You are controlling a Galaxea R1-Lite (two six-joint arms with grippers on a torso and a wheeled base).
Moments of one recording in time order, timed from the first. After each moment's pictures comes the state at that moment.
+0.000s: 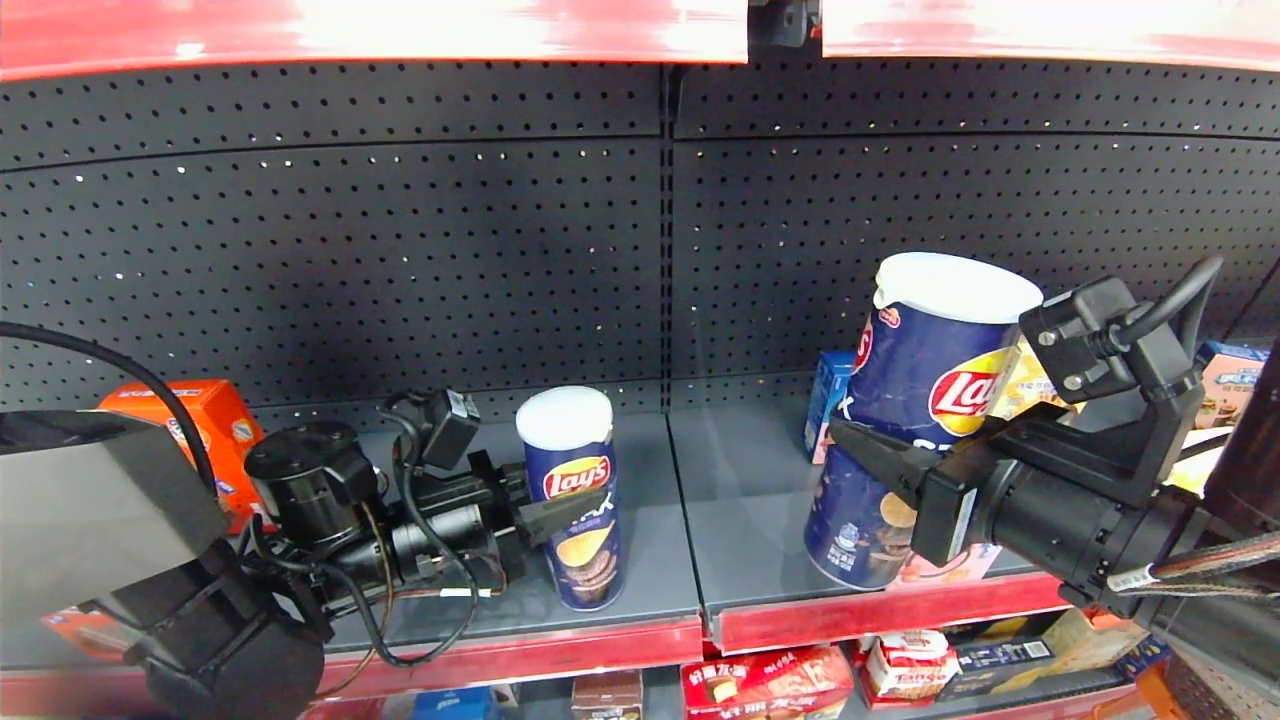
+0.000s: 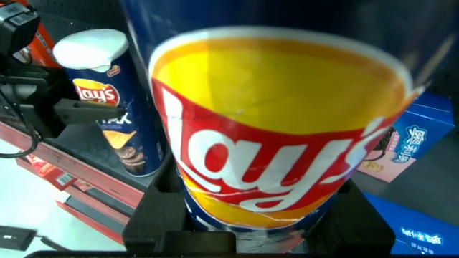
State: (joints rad) left arm -0.29 2.05 -0.48 -1.57 -0.77 -0.09; right arm 0.79 1.42 -0.61 -0.77 -0.24 -0.02
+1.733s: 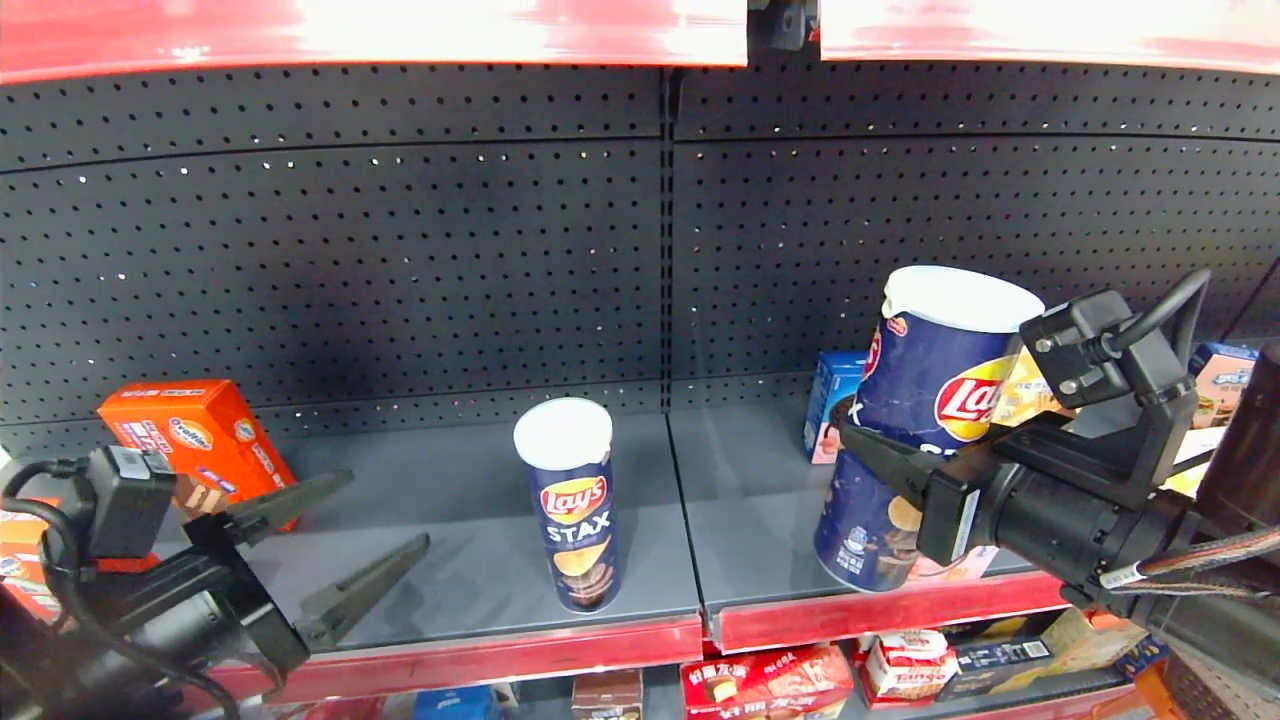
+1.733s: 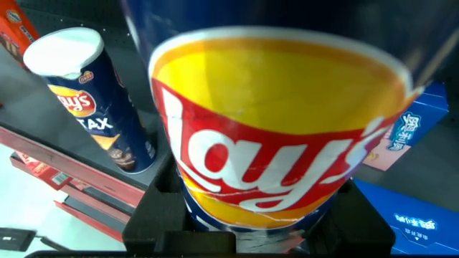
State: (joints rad) left arm -0.01 1.55 0.00 -1.57 -0.57 -0.04; right arm 0.76 1.42 -0.60 -0.77 -0.24 0.00
